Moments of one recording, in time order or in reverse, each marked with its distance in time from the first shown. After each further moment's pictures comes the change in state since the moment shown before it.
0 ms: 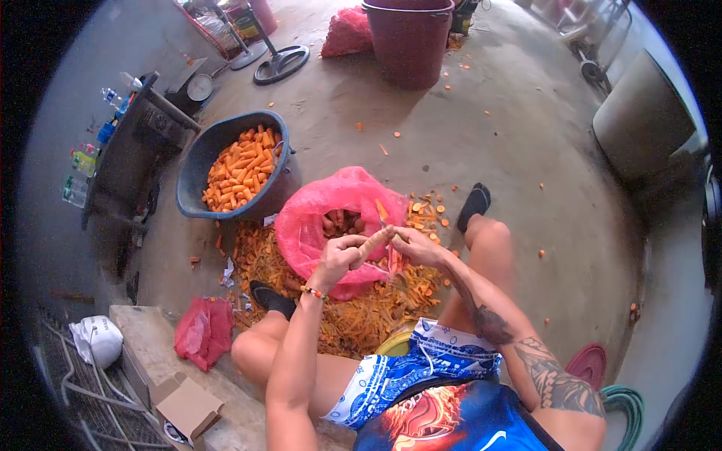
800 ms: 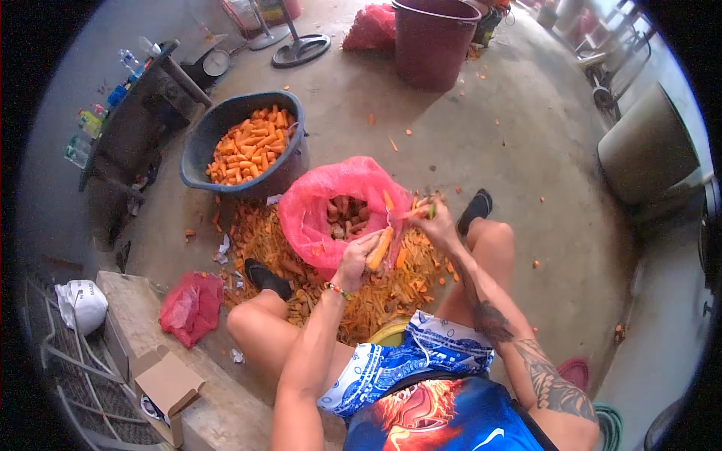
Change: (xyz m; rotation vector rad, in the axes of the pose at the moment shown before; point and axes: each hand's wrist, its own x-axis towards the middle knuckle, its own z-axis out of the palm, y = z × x) left_hand -0.015 -0.052 0.034 -0.589 -0.056 -0.015; right_hand -0.001 0.004 -0.012 -0.084 0.519 -0.052
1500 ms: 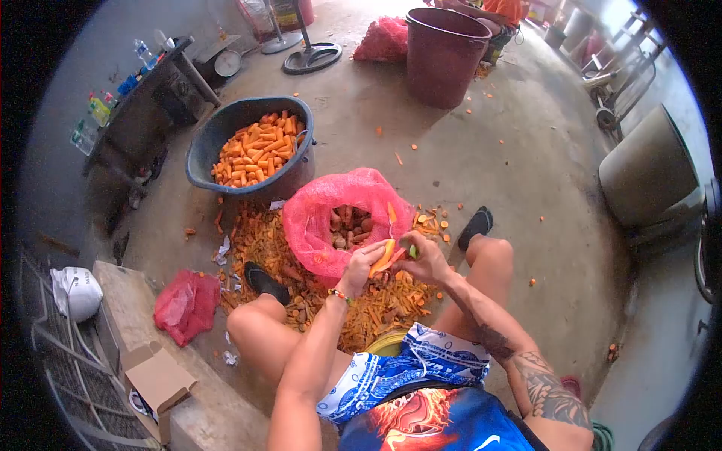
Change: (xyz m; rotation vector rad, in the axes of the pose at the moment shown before) left_hand 0.015 -0.010 -0.007 0.186 0.123 0.174; right_hand -0.035 -0.049 0.019 -0.343 -0.240 -0.315
